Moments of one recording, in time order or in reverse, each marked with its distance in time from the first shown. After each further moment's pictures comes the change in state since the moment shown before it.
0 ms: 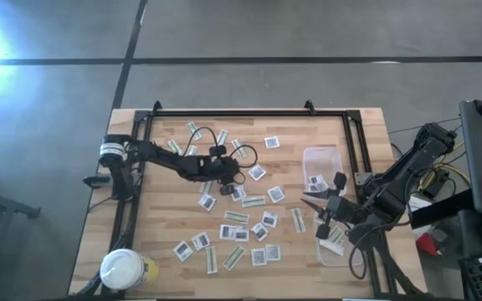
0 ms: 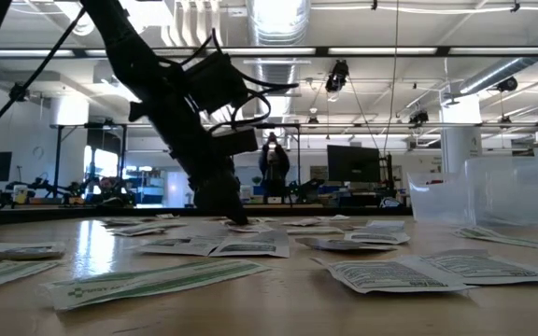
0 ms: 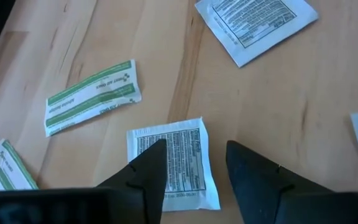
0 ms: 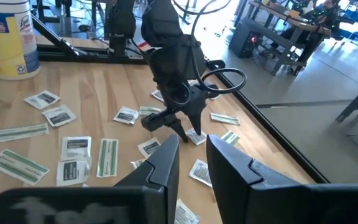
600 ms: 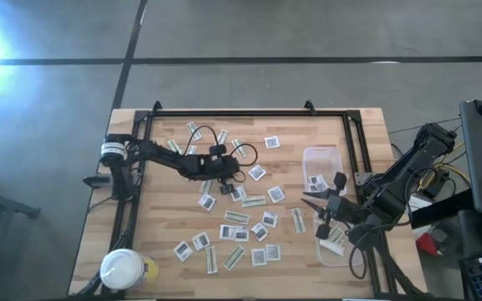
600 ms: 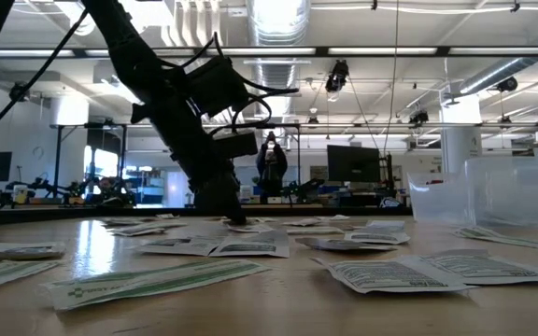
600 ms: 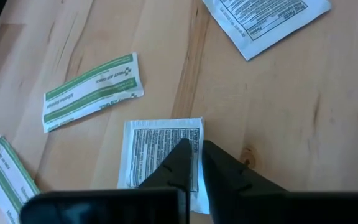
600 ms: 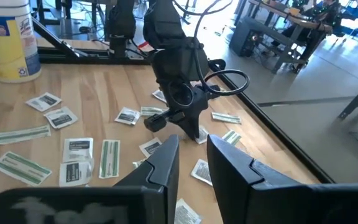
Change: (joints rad) left arm 0.016 0.007 -0.002 -0.016 0.013 0.001; right arm 0.000 0.000 0.000 0.000 -0.001 0.021
